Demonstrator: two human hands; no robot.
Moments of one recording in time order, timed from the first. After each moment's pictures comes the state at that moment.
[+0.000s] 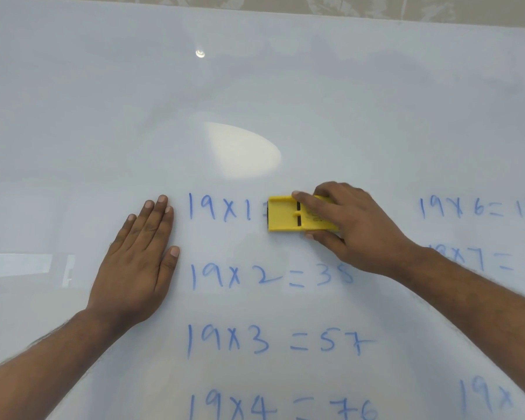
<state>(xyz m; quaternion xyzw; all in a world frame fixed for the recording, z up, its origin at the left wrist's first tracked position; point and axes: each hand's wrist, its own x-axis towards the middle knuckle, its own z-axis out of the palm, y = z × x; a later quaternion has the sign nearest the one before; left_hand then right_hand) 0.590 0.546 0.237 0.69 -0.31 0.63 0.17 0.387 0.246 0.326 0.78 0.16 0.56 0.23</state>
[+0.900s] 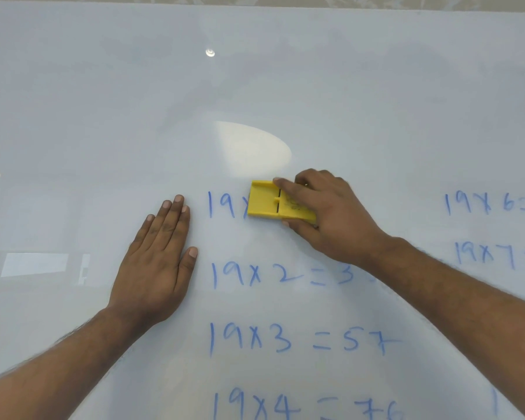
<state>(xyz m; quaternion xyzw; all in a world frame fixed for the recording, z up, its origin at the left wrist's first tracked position) 0.589 0.542 0.236 0.69 -0.32 0.63 0.17 0.414 0.292 0.333 0.78 0.17 0.58 0.18</state>
